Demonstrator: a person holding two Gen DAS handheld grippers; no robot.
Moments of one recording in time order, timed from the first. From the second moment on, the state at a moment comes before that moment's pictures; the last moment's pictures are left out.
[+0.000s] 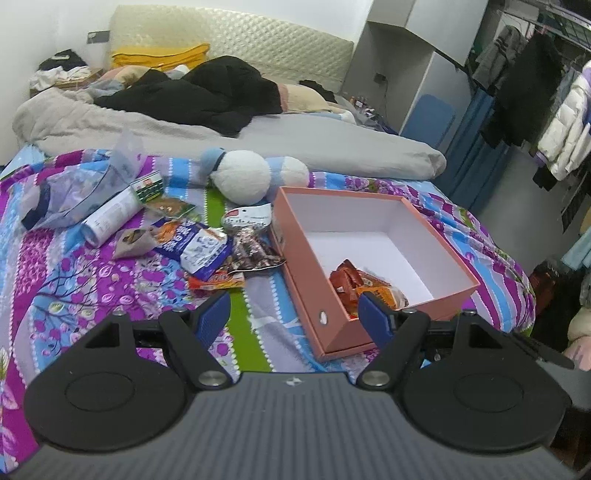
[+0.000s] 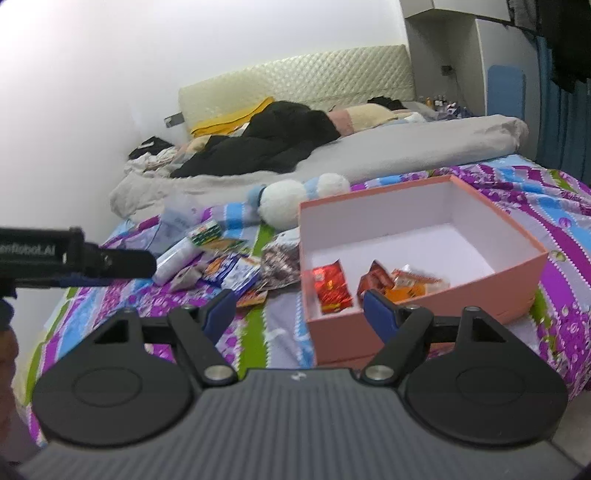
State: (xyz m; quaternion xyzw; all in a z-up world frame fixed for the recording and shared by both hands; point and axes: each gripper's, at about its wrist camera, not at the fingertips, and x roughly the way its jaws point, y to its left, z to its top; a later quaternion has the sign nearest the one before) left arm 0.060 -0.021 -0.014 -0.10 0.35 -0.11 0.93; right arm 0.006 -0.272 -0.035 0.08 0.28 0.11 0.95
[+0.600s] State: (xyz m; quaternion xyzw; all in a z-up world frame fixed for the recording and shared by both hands) left arm 0.115 0.049 -0.088 -0.16 0.40 -0.03 0.90; right arm 0.027 -0.212 -0.057 0.00 0.30 0.16 0.94
